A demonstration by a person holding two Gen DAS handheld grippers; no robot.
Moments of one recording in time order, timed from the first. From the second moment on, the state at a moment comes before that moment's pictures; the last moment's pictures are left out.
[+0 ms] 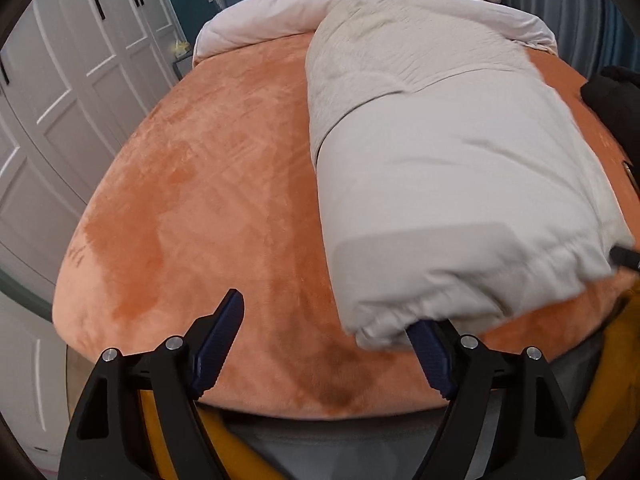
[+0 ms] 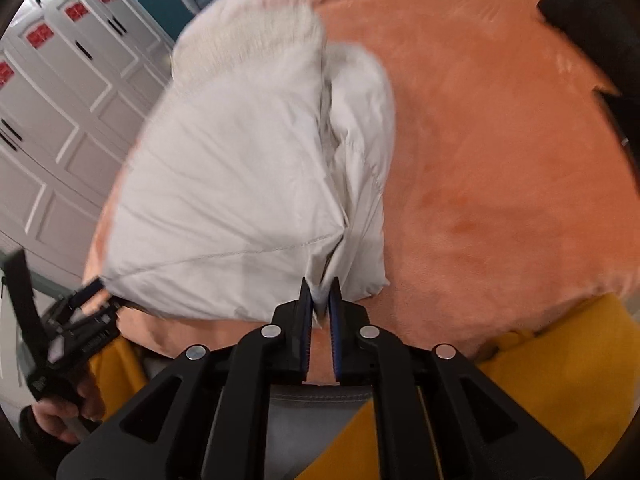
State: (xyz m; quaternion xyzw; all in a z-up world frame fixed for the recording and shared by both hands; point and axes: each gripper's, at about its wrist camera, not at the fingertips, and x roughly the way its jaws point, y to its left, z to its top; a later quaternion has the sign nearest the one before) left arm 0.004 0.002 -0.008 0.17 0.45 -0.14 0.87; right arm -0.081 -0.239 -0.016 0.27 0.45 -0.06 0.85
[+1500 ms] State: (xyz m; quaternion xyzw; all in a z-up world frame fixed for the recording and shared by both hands) left arm 0.023 -0.017 0.006 0.14 0.46 -0.13 0.87; right arm -0.044 -0.273 0.068 0.23 0.37 -0.05 0.90
